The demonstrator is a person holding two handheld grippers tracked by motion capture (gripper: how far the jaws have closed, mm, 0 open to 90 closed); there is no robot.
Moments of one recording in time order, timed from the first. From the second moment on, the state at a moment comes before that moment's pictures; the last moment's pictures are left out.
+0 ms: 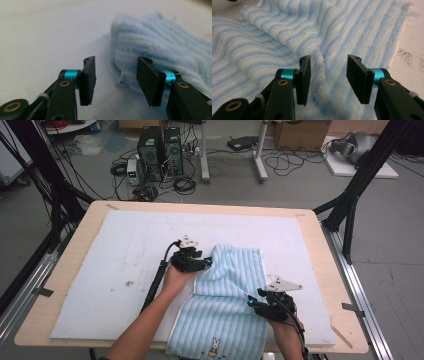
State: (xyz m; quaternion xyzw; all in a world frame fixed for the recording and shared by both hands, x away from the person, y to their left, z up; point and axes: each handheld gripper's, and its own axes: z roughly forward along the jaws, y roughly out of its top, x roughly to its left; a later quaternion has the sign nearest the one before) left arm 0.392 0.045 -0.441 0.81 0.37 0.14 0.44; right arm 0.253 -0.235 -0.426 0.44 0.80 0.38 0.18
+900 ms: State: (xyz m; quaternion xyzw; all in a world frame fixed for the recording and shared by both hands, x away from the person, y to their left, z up) left arm 0.417 0.124 -0.434 0.80 0.44 0.17 0.37; right arm 0.257 -0.237 -0.425 0.44 0.79 0.39 0.18
